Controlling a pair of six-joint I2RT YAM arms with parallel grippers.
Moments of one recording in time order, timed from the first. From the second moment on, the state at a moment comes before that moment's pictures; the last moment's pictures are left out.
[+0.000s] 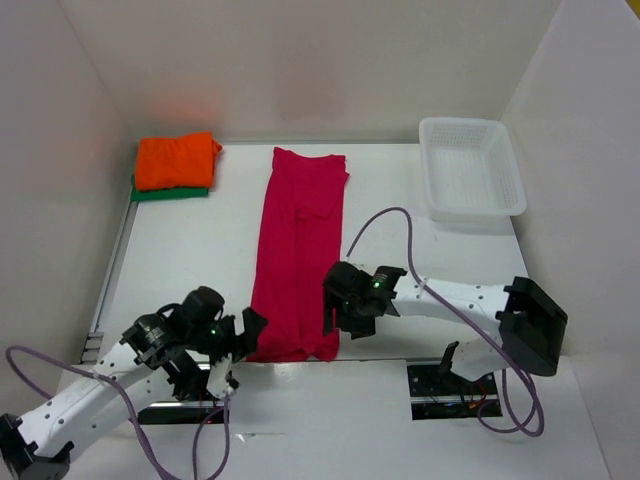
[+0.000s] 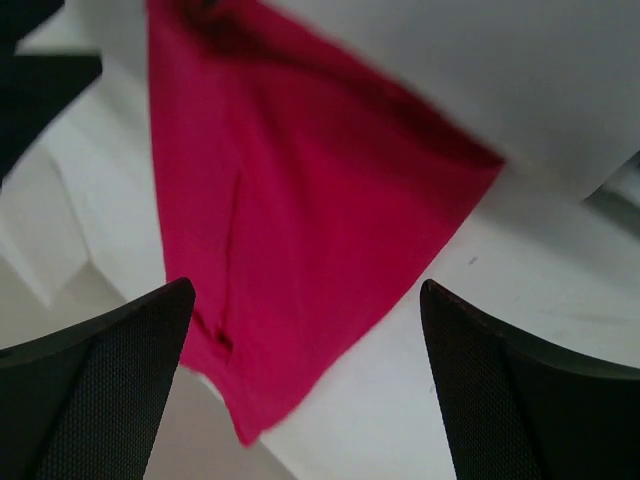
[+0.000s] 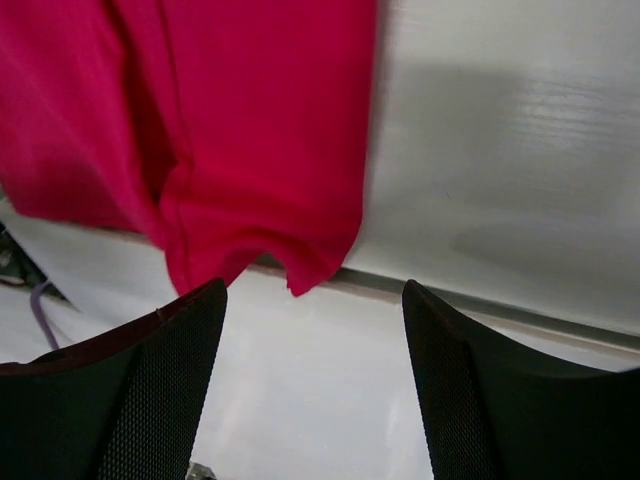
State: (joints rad) left arm -0.69 0.51 0.47 -0.95 0.44 1.98; right arm 1.05 1.37 0.85 -0.69 -0.02 1.09
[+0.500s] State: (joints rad) left arm -1.03 0.99 0.47 -0.84 0.37 2.03; right arm 0.98 1.55 0.85 -0.61 -0.08 1.03
